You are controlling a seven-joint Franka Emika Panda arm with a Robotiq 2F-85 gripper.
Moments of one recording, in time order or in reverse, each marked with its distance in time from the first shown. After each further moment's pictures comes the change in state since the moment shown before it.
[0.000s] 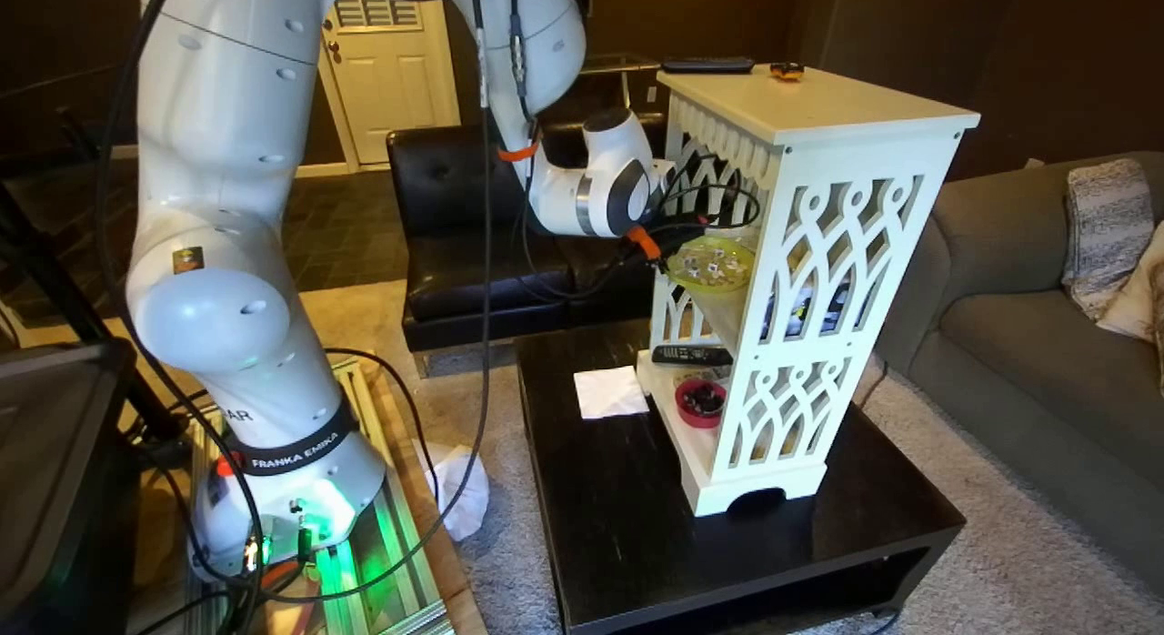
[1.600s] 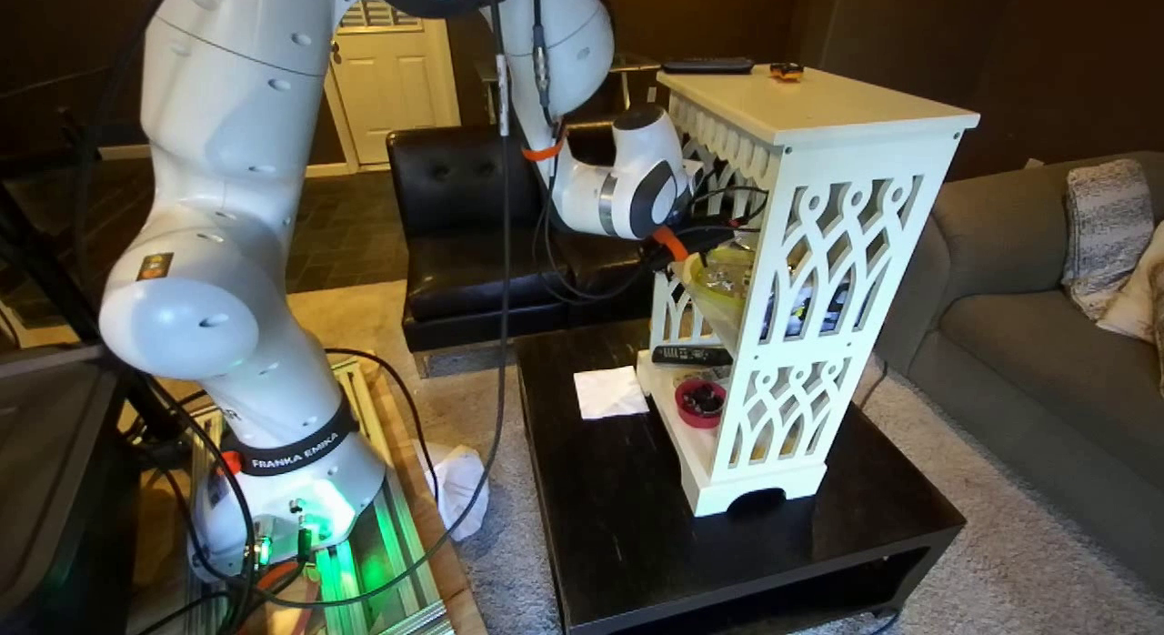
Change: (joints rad) arm -0.194 0.029 0.139 0.065 -0.001 -0.060 -0.079
